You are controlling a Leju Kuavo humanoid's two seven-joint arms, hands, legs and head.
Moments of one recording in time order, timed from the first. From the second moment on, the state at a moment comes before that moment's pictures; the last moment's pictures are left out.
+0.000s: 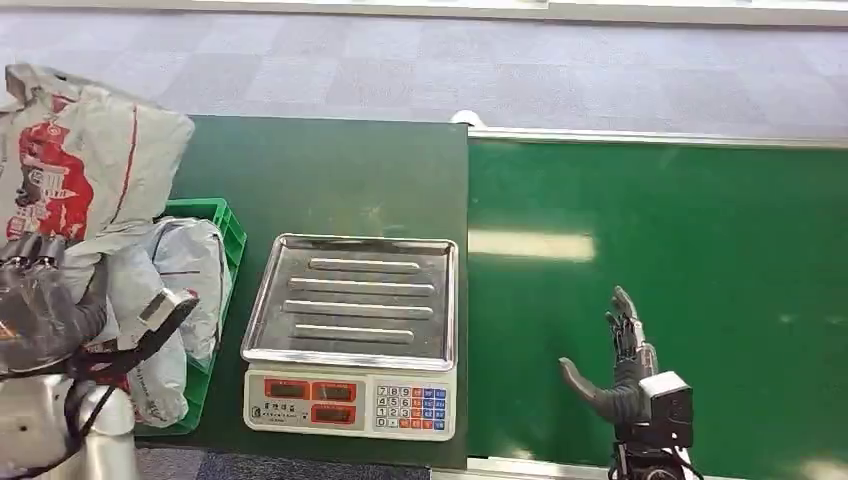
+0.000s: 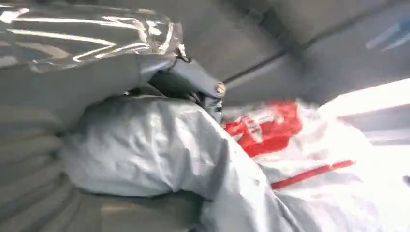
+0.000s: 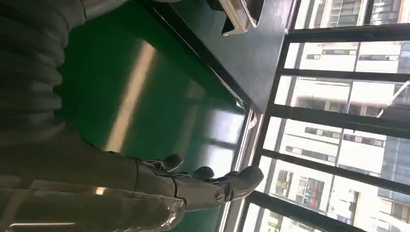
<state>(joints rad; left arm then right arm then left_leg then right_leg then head) -0.18 -0.22 0.43 -1.72 -1.47 0.69 -0.37 0.05 -0.10 0.16 -1.34 -0.02 0.02 -0.54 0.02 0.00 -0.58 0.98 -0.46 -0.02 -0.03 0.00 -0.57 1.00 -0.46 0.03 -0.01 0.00</state>
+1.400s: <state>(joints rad) -0.28 0.06 0.23 -1.17 -1.28 0.20 0.05 0.03 -0.06 0.09 -1.36 0.05 0.11 -0.53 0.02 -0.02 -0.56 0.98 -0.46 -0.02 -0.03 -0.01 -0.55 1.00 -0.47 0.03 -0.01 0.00</state>
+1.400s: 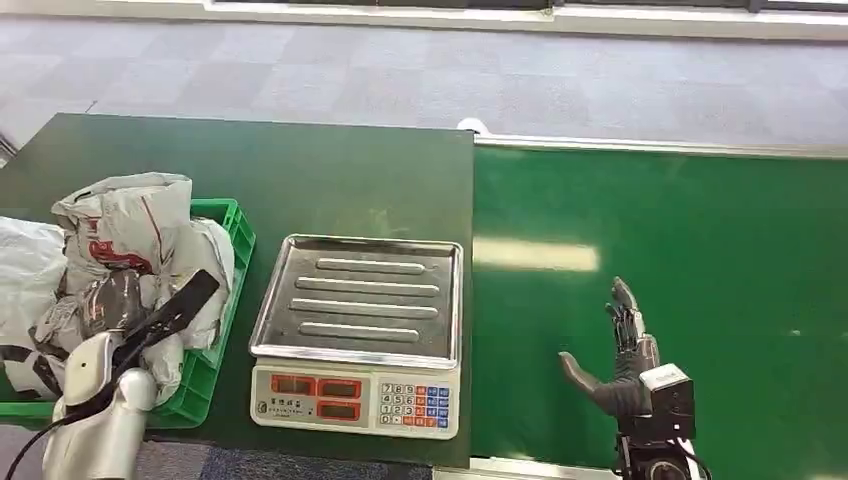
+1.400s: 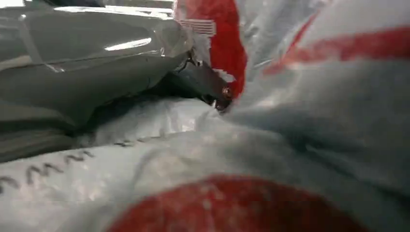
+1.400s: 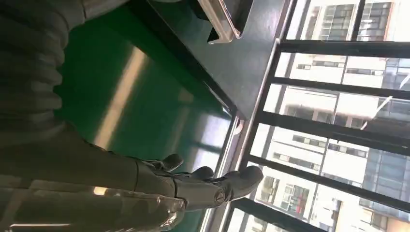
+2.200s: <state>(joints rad) -0.16 -0.07 0.22 -1.47 -0.62 0.70 -0.69 0.02 -0.05 0.08 -1.36 0.00 0.06 -0.55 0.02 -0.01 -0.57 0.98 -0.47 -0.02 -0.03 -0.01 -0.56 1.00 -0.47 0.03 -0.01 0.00</state>
